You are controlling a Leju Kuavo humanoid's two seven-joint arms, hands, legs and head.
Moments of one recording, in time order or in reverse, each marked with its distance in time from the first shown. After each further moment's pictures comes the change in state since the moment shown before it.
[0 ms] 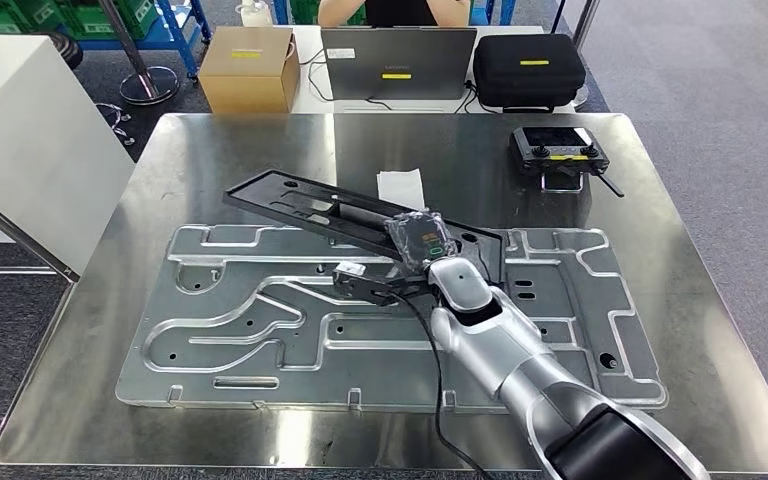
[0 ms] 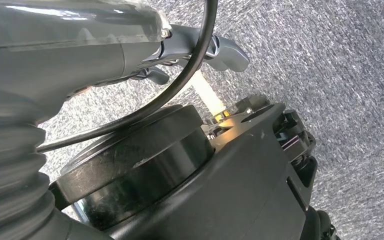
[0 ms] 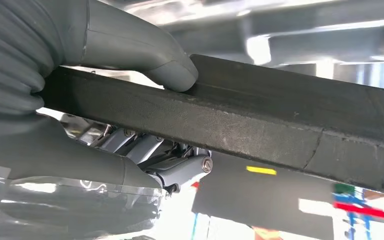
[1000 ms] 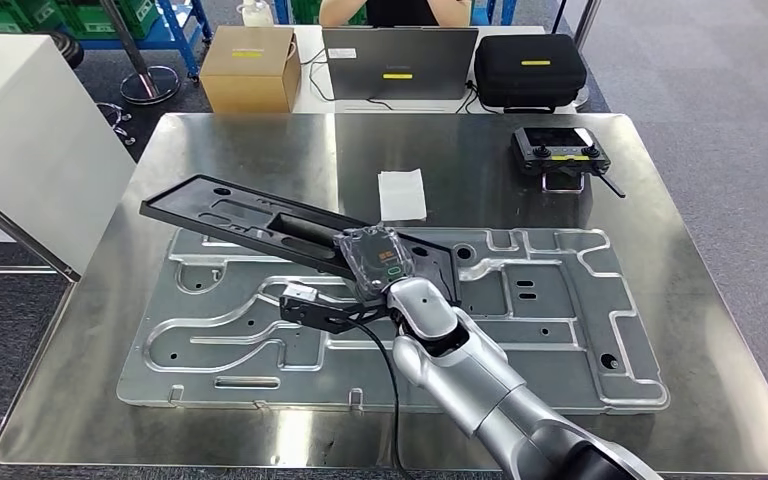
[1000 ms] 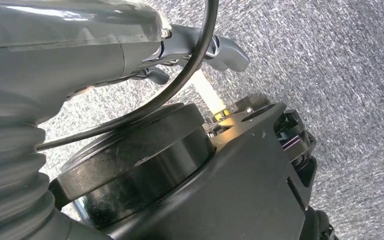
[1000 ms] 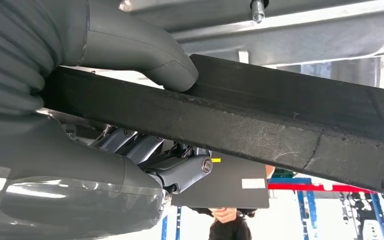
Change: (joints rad) left arm 0.004 -0.002 0.006 0.000 0.008 0.011 -0.006; right arm 0.117 0.030 0.067 -0.261 -0.048 0.062 0.053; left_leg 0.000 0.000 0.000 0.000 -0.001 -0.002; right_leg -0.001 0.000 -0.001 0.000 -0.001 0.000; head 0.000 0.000
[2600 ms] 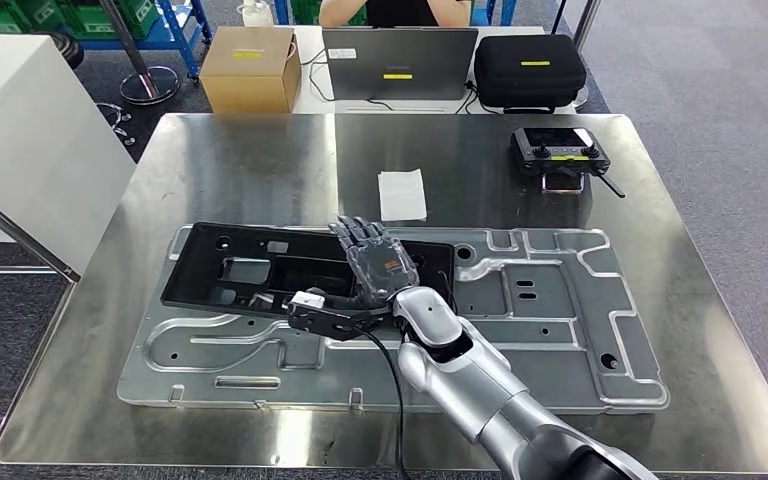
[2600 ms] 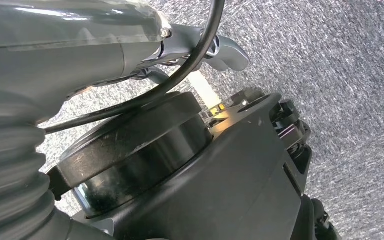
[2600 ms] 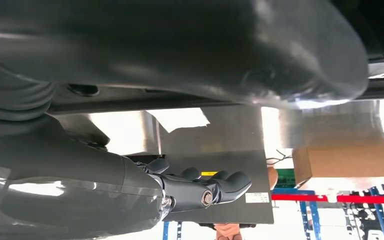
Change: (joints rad) left arm 0.005 -0.006 0.001 0.000 -0.008 -0.037 -0.025; right arm 0.019 -0.010 0.000 0.036 -0.036 -0.027 -0.031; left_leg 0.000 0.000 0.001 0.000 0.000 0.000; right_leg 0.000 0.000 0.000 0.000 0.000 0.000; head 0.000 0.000
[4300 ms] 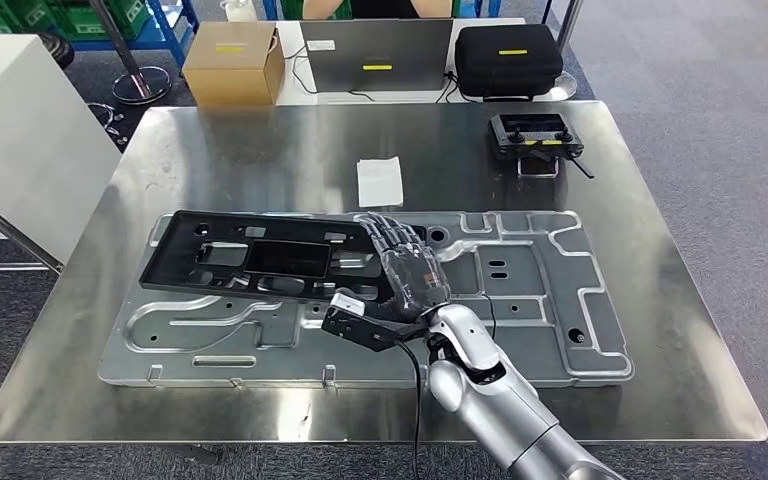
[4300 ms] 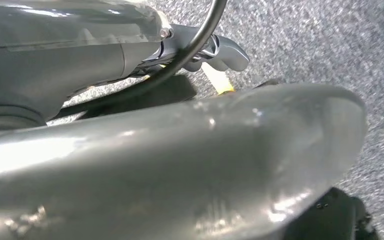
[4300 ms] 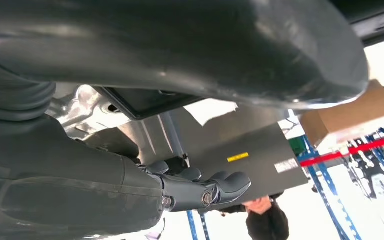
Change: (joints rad) left arm 0.002 -0.013 0.019 0.001 -0.002 0.004 0.020; right arm 0.162 -0.119 -0.086 -0.249 -0.109 -0.107 -0.093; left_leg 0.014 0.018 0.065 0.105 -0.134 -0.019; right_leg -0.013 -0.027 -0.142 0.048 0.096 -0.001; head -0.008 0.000
